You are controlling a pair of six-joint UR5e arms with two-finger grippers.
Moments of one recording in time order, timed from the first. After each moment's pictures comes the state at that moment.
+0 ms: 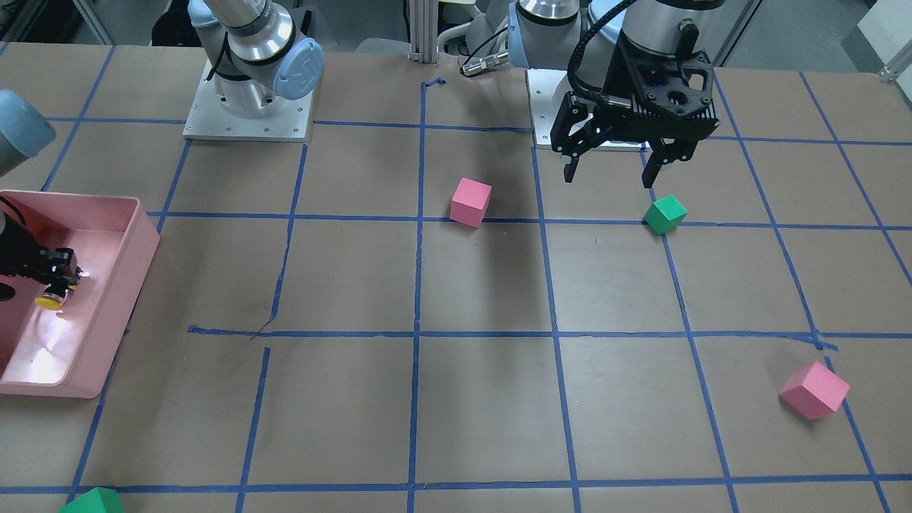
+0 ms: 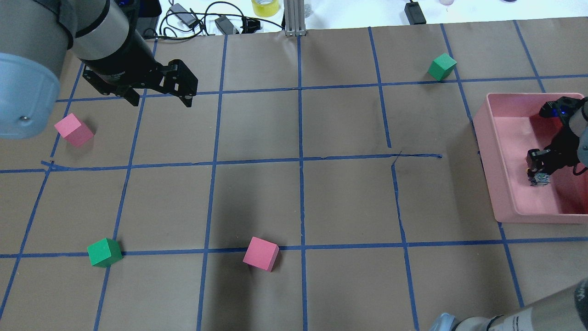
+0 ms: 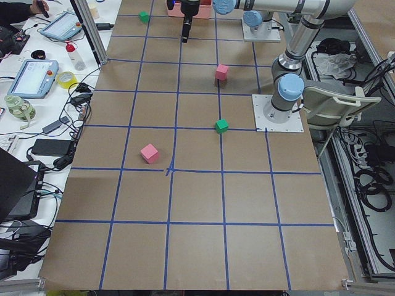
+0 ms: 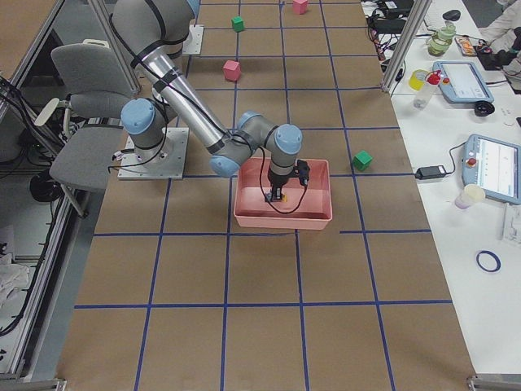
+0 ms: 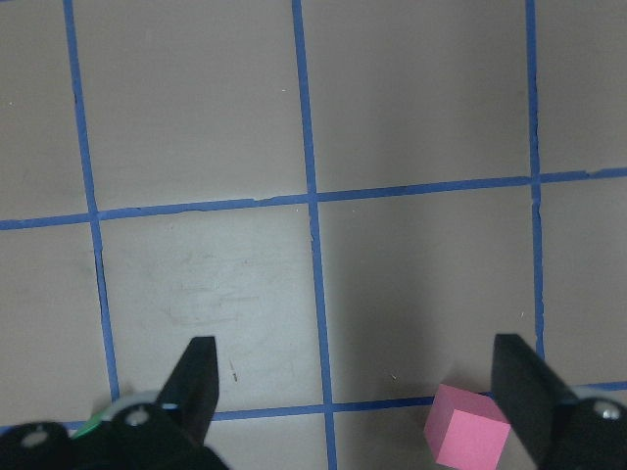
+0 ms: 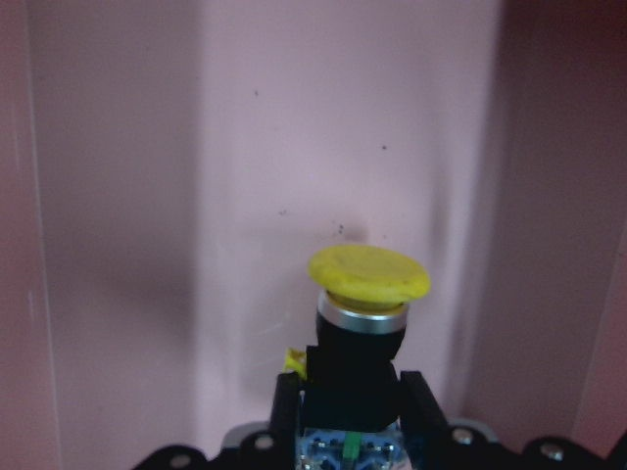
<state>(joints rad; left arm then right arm) -1.62 -1.51 -1.61 -1.44 1.58 0.02 0.93 -1.26 1.96 -2.23 -1.66 -0.66</state>
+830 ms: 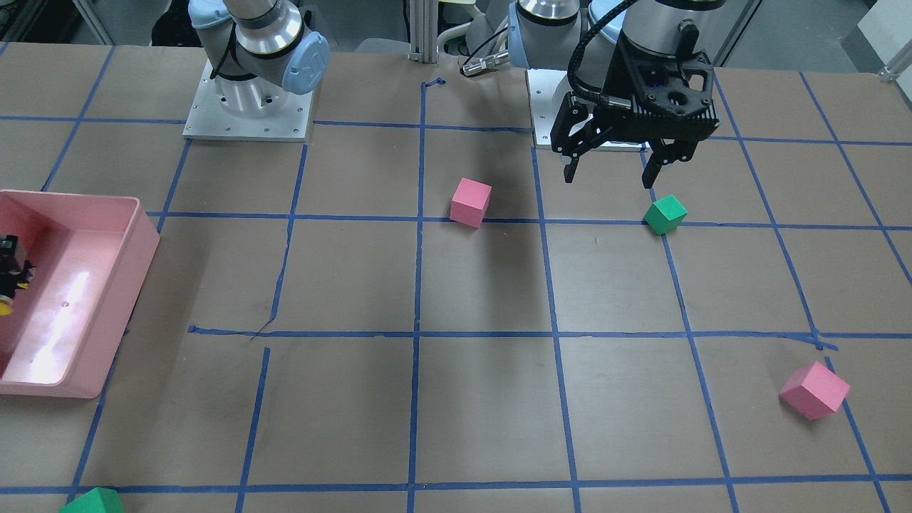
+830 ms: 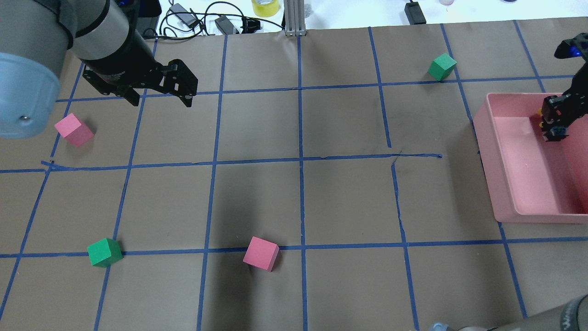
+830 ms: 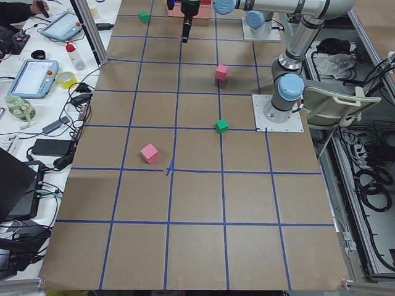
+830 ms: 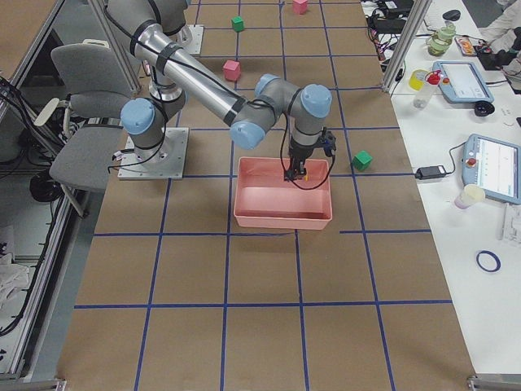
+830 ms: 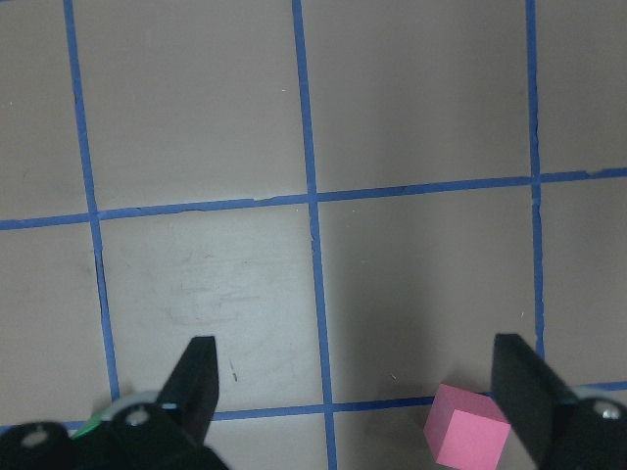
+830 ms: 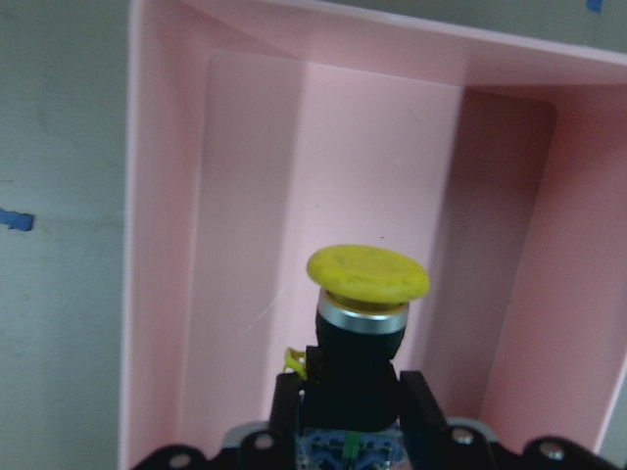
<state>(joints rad) -1.62 -1.51 -1.61 -1.44 1.58 0.02 1.06 -1.33 1.65 -1.83 -1.66 -0.61</state>
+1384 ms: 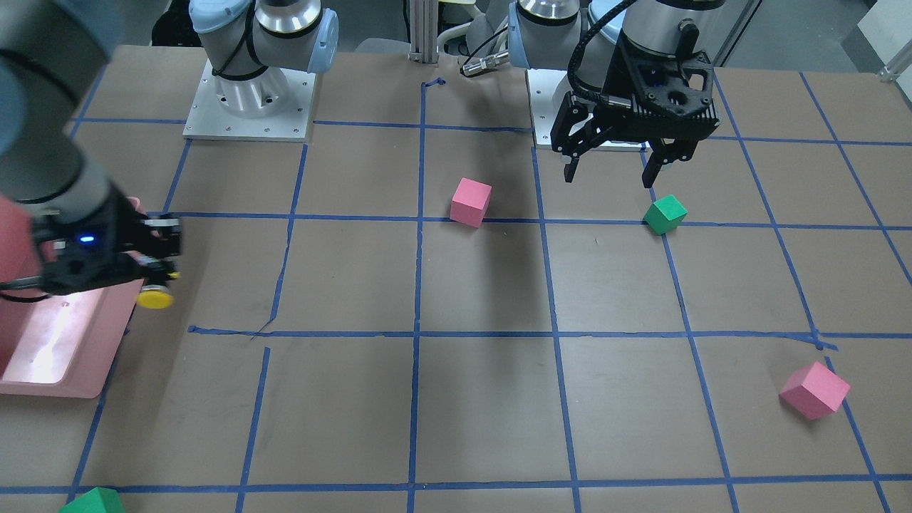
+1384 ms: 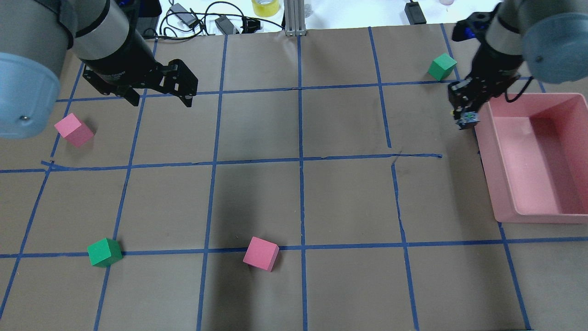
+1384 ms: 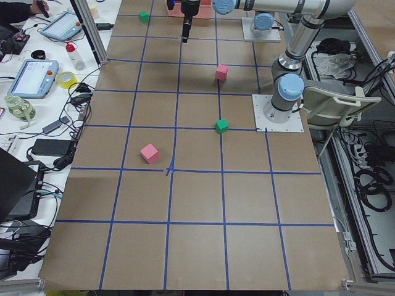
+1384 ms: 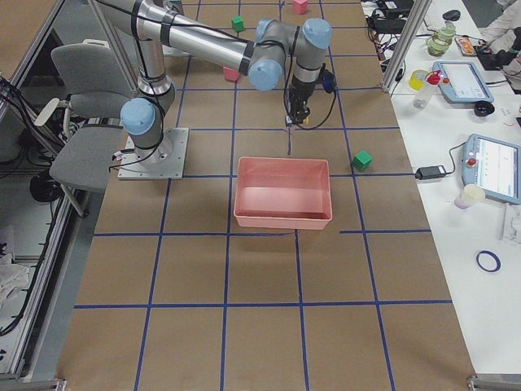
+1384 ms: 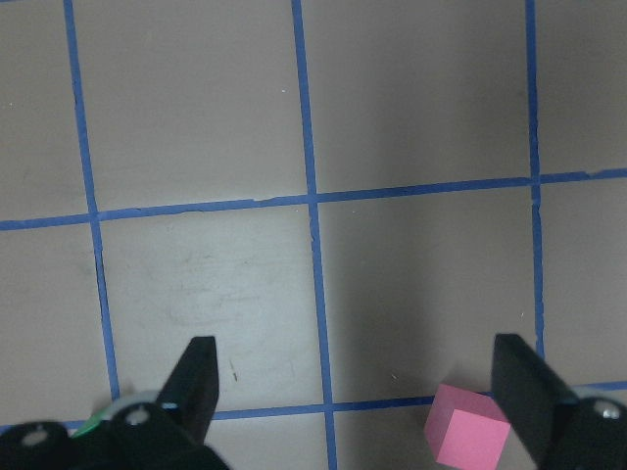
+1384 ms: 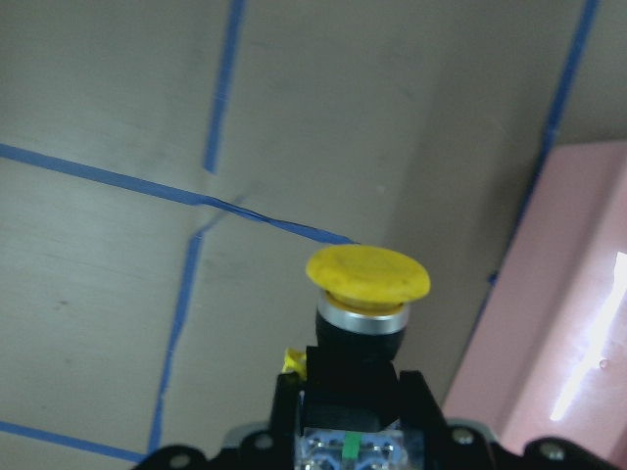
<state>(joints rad) -1.62 -1.51 -1.61 -1.44 1.58 0.02 1.47 -1.41 1.63 -1.75 -1.60 -0.38</state>
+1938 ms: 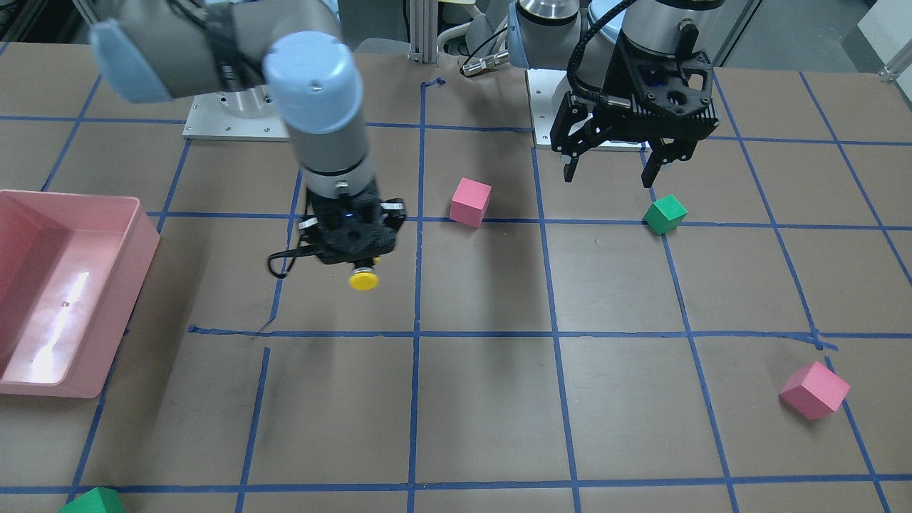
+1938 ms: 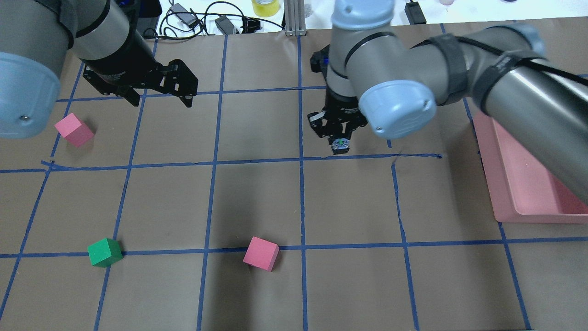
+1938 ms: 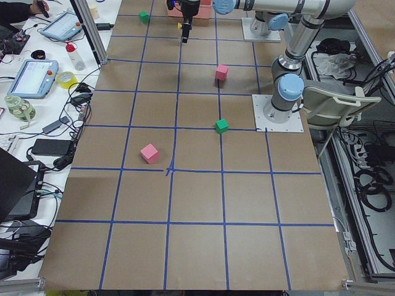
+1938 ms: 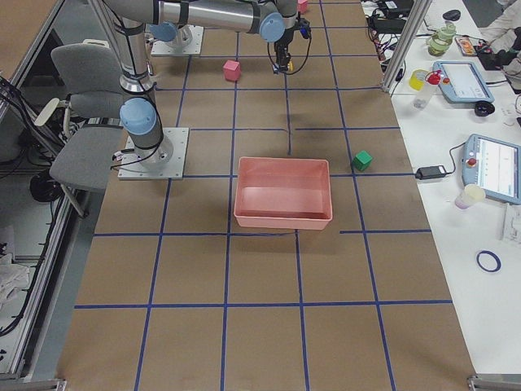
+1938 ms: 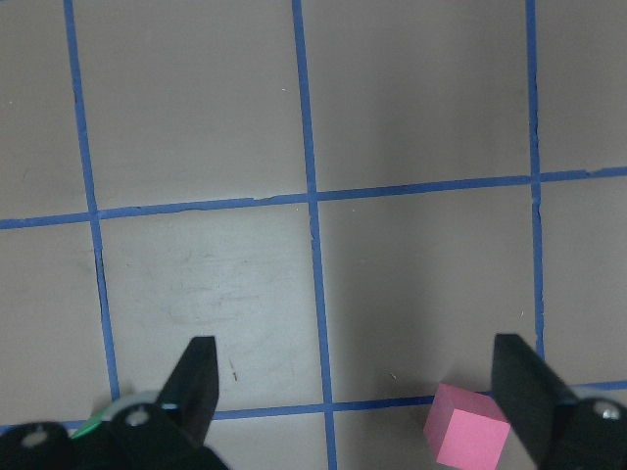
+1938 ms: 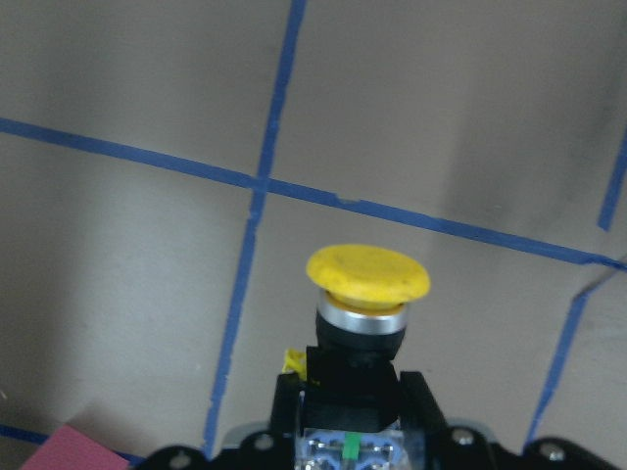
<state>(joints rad) -1.62 -1.51 -1.61 -1.44 1.58 0.02 1.90 -1.32 1.65 -1.90 -1.54 0.10</state>
